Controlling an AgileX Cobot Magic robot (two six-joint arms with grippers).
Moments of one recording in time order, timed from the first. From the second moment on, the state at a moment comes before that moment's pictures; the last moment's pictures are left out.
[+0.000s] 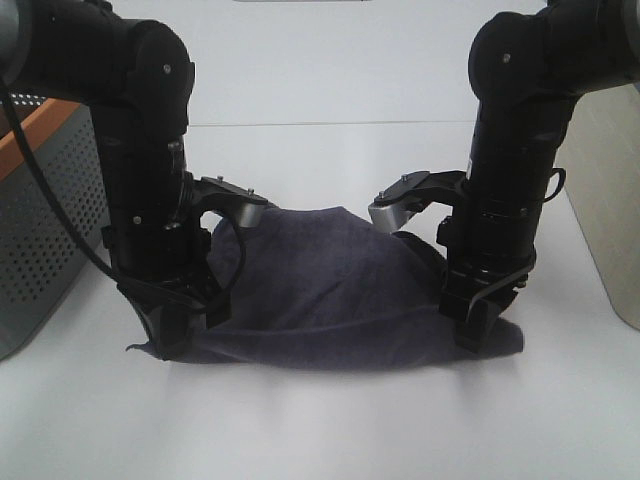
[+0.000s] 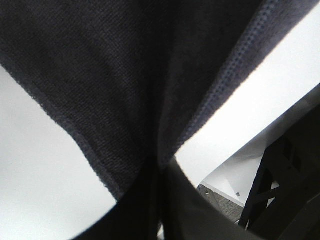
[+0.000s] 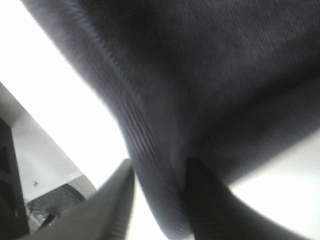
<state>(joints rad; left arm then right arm) -0.56 2.02 -1.35 -0.17 1.21 0.30 0.44 1.92 -1.18 0.18 1.10 -0.58</state>
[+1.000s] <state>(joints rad) -0.56 1.90 -1.46 -0.19 1.21 0.08 0.44 1.66 -1.47 0.22 1.21 -0.09</state>
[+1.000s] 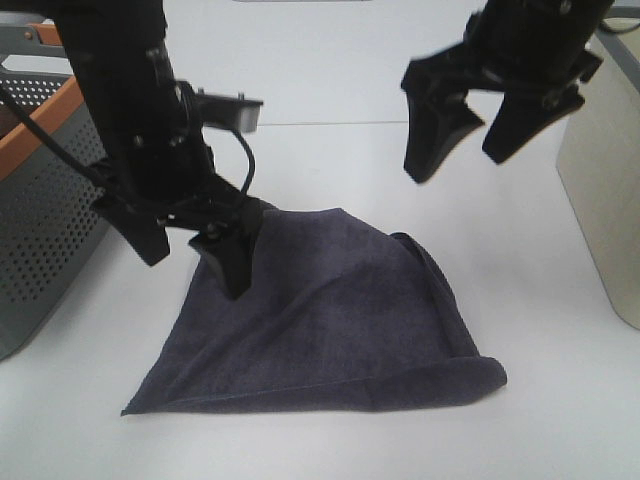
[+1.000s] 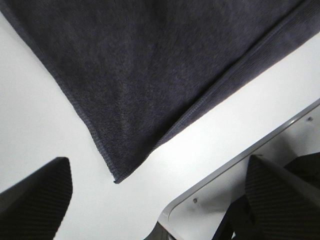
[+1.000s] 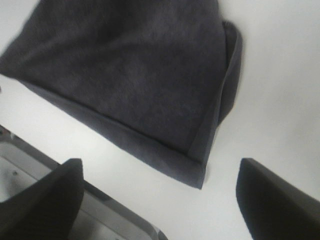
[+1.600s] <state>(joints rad) -0.32 1.69 -1.67 -0.08 1.21 0.01 0.20 1.51 -1.66 0.15 1.22 0.09</state>
